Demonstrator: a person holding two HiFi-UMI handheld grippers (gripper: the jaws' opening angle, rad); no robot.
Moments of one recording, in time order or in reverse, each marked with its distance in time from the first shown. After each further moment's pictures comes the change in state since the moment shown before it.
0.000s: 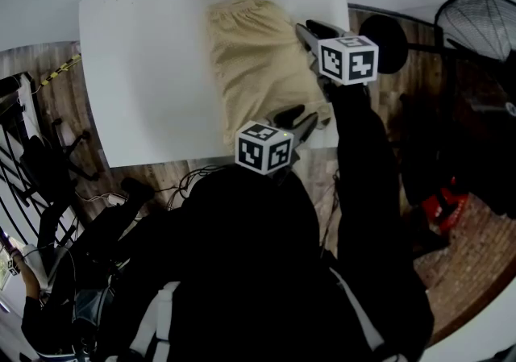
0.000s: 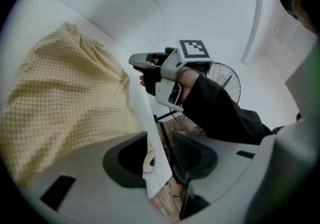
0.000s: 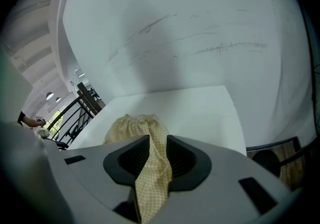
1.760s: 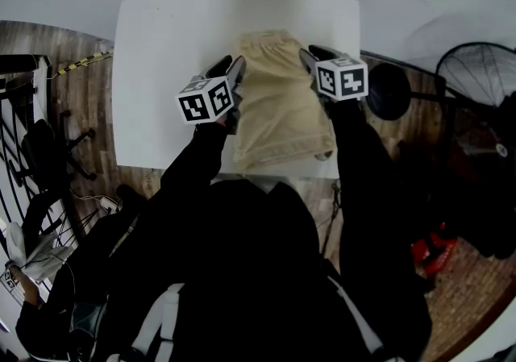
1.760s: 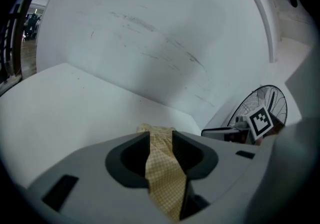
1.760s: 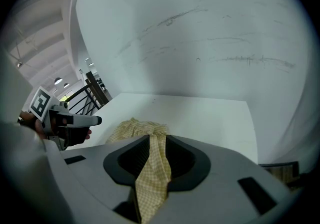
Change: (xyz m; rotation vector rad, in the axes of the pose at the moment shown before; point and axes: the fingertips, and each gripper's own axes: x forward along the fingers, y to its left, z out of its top) left arm -0.155 0.174 0.194 0.072 -0.395 0.493; right arm 0.033 0.029 0.035 -0.162 0.036 0.036
